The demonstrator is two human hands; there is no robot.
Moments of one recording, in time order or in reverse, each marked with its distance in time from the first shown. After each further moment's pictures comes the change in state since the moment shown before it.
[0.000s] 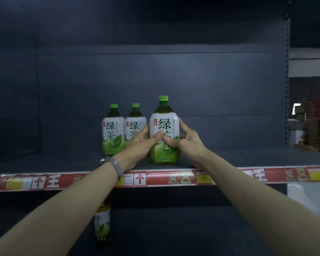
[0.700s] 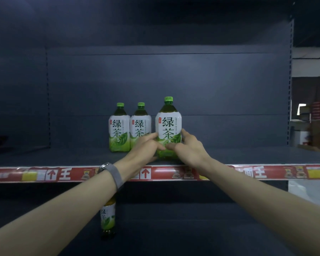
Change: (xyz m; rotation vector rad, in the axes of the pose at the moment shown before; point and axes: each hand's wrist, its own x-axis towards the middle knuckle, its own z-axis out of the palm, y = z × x) left_hand -0.034 0.005 0.004 0.122 0.057 -0.149; right_hand -0.036 -0.012 0.019 -0.556 0.115 0.062
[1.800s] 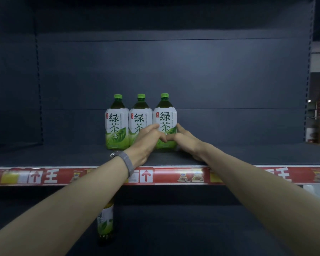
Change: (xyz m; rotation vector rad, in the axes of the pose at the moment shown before) left_hand 0.080 -0.031 0.001 -0.159 0.129 -0.045; right_hand 0.085 0.035 0.028 0.088 -0.232 0.082
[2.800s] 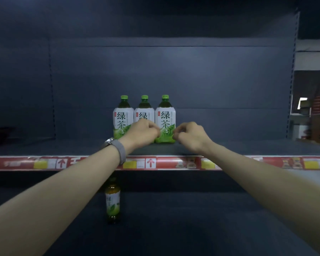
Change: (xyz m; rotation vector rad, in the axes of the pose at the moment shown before) left_hand -0.091 0.063 -0.028 0.717 -0.042 0.218; right_hand -0.091 -0.046 -0.012 -0.377 0.216 -0.046
